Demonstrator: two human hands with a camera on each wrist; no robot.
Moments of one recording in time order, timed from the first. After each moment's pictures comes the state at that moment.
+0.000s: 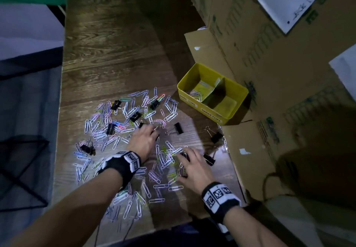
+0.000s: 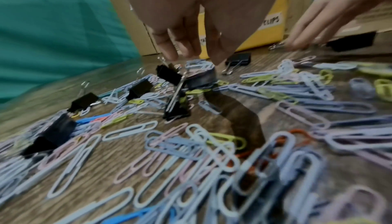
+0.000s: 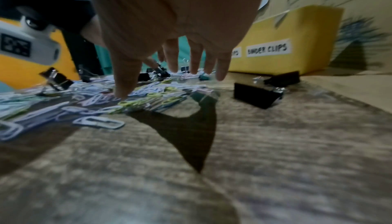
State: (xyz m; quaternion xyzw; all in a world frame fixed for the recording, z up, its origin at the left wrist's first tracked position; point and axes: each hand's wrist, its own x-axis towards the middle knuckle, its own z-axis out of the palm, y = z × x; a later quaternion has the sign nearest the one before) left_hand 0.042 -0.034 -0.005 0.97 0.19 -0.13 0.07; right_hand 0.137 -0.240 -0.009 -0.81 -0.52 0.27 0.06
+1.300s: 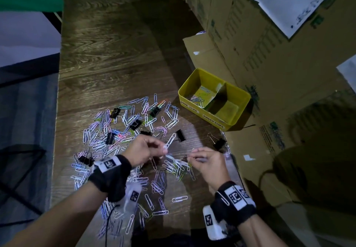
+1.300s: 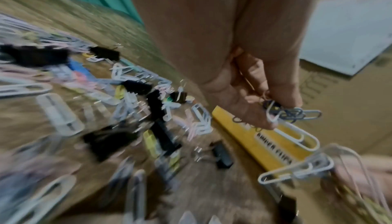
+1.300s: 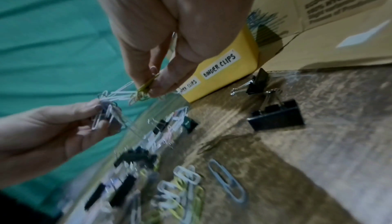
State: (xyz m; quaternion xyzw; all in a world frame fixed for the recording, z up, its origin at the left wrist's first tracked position) left_hand 0.050 -0.027 0.049 0.71 0.32 -0.08 0.62; right_hand 0.164 -0.224 0.025 -0.78 -0.17 0.34 0.50
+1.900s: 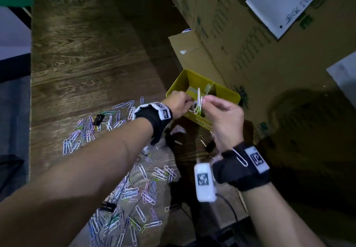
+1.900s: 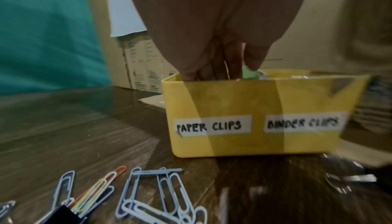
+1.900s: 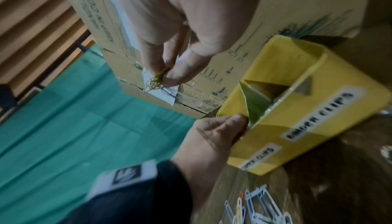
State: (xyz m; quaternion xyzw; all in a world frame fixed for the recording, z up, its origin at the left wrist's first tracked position) left_hand 0.237 -0.012 0.059 0.93 0.13 -0.11 0.33; right_hand 0.247 -0.167 0.115 -0.62 -0.03 0.23 0.75
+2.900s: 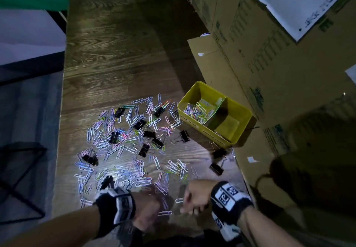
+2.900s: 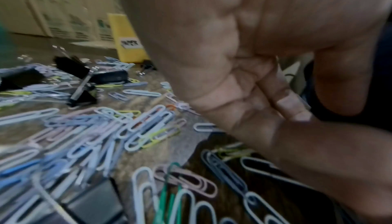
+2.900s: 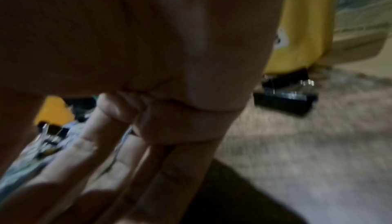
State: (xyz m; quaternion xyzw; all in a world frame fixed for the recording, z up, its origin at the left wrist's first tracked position) left_hand -0.011 -0.085 0.039 0.82 -0.07 -0.53 0.23; right_hand 0.142 -0.218 0.001 -0.60 -0.39 0.70 0.02
